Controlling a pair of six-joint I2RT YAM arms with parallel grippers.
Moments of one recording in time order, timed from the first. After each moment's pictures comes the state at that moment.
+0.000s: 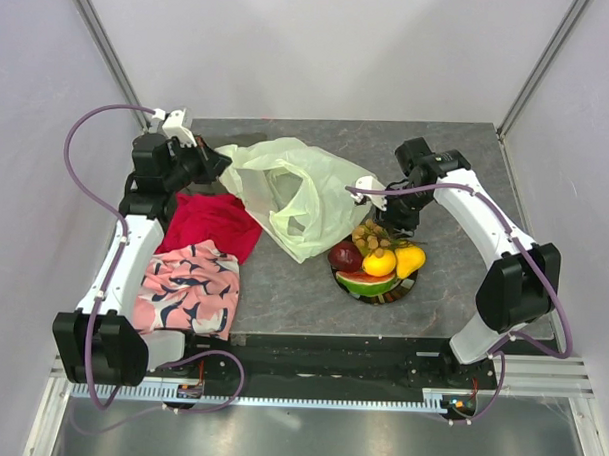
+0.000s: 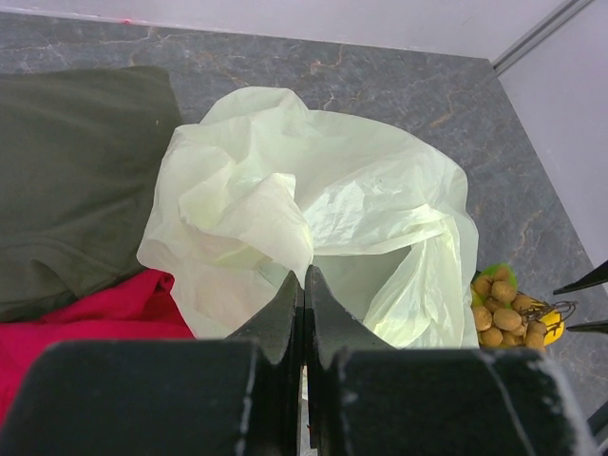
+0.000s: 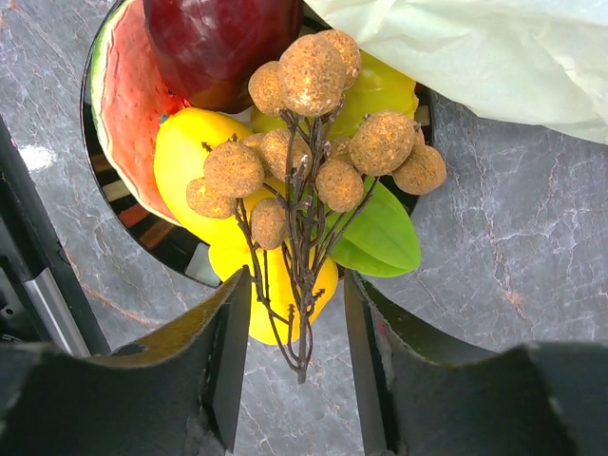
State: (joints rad) left arm -0.02 1.22 1.07 -0.12 0.44 -0.31; right arm 0.33 1.64 1.49 -1.21 -0.38 -1.06
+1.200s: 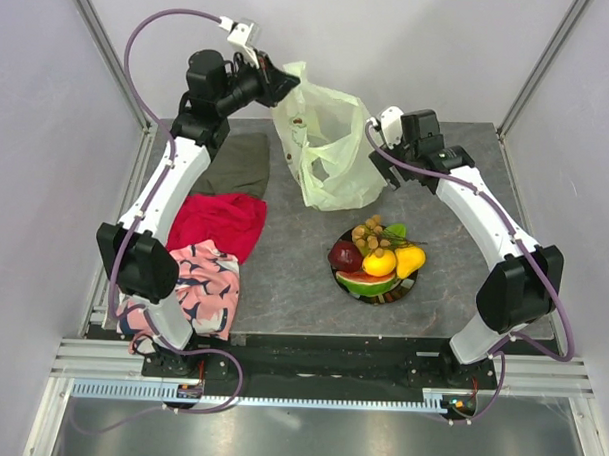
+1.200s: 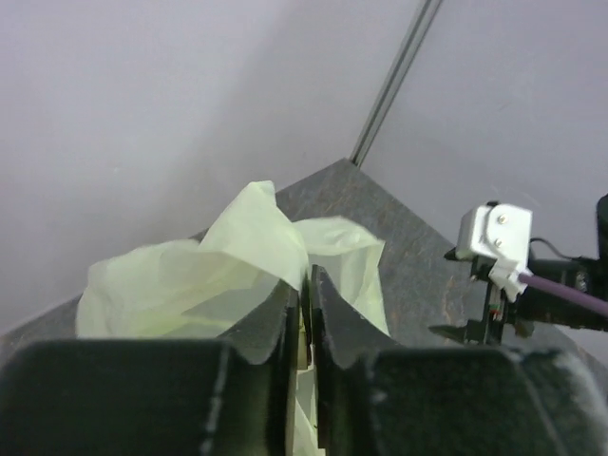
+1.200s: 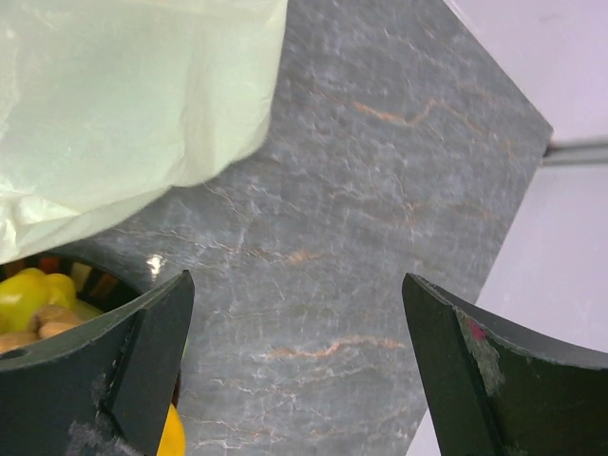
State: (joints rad) left arm -0.28 1.77 1.87 -0.01 0.52 -0.28; right arm 0.33 1.64 1.55 -0.63 0.17 -0.44
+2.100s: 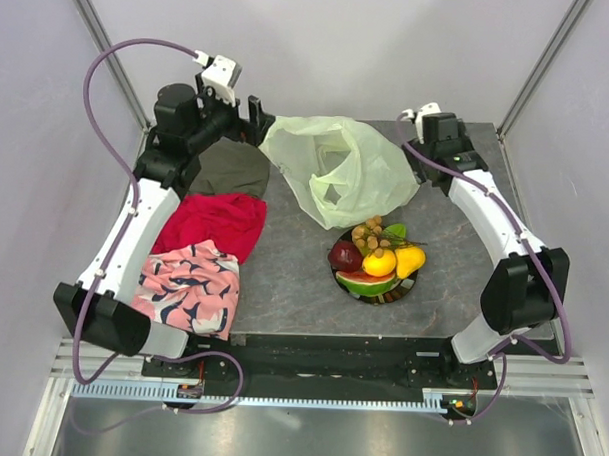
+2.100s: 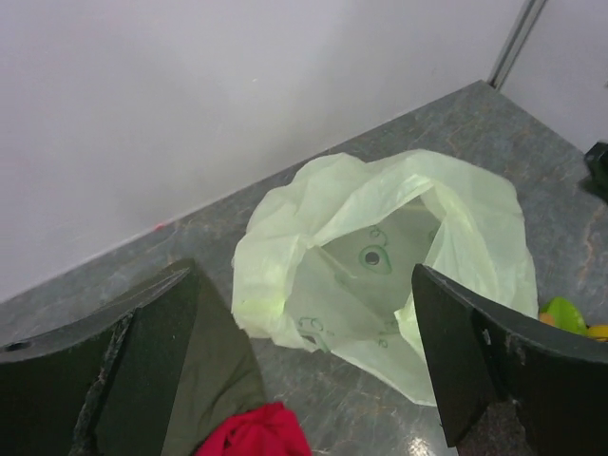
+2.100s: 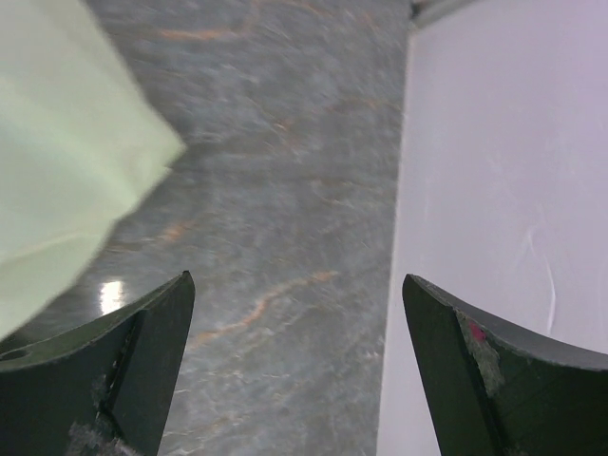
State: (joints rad) left arm -0.26 1.43 1.54 -0.22 0.29 0.04; right arm 0.24 1.62 1.46 -0.52 0.46 -0.34
